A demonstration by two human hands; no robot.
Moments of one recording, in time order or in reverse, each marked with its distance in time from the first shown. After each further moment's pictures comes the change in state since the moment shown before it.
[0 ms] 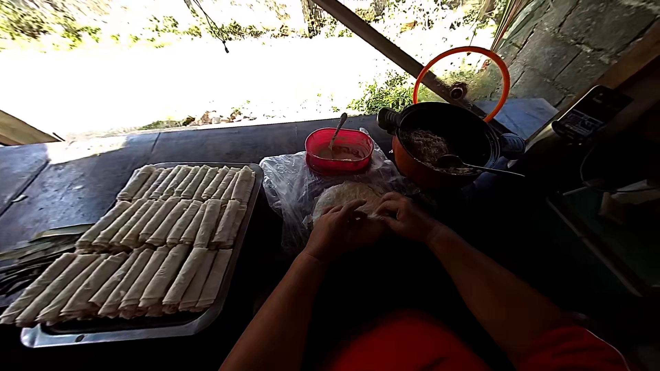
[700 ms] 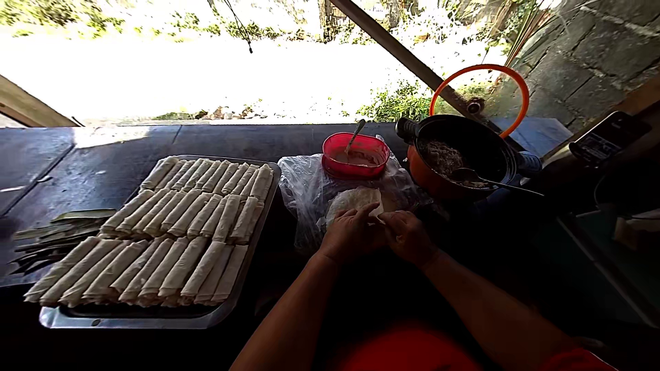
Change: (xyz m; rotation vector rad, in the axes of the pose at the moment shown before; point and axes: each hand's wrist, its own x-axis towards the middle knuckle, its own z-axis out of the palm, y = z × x) left_hand 0.007 0.005 -0.001 0.063 -0.108 -0.117; right_hand -0.004 -0.019 0.047 -0.299 0.442 -0.228
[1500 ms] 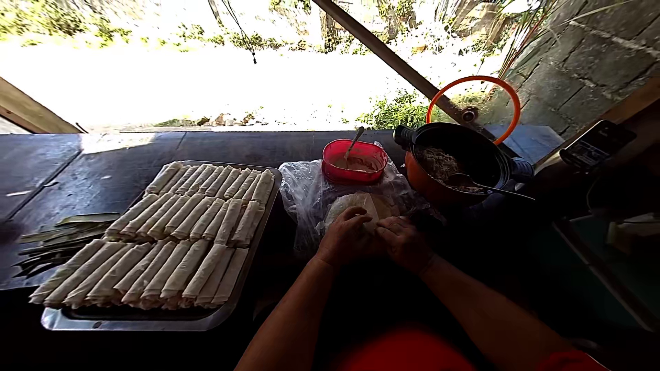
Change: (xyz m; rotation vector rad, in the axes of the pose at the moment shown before) left_hand -0.005 -0.010 0.005 -0.065 0.132 0.023; right_hand -0.008 0.004 0.003 -0.112 -0.047 -0.178
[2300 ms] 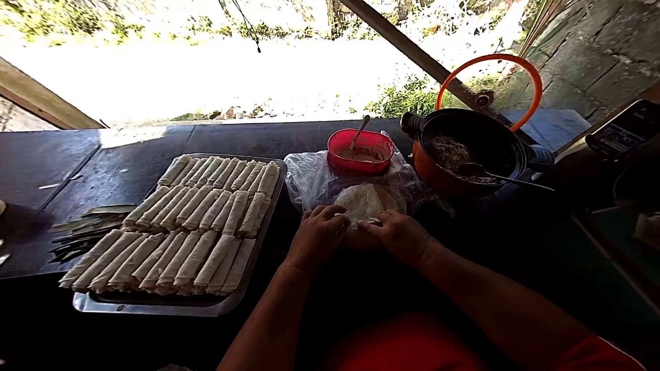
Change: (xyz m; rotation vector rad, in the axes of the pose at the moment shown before) left_hand -0.036 -0.012 -0.055 0.315 0.000 0.017; right_hand 0.044 -0.032 -0.029 -0.063 -0.593 0.049
